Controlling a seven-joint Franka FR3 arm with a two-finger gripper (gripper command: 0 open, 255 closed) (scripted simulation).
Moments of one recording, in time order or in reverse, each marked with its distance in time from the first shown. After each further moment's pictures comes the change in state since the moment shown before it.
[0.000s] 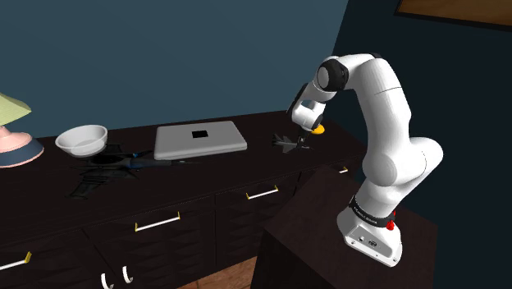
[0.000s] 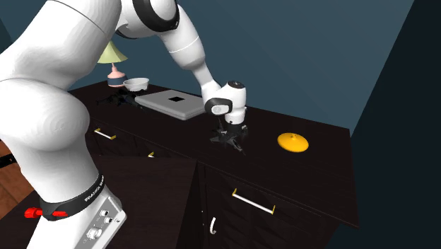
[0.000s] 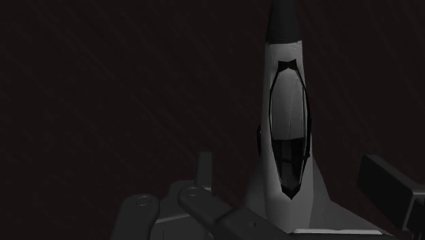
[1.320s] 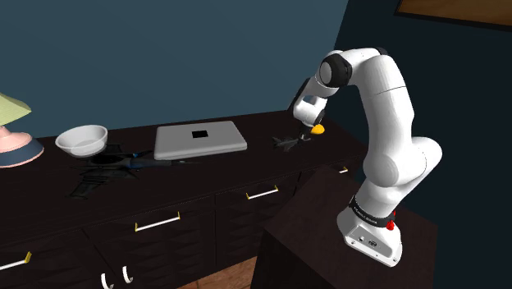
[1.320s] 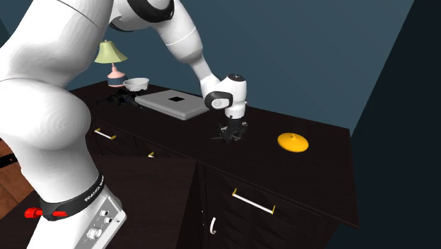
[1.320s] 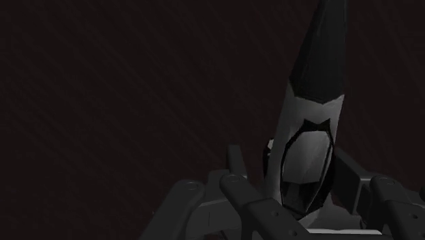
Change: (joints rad) arm 0.030 -0.067 -0.037 -0.040 -0.029 -0.032 0.028
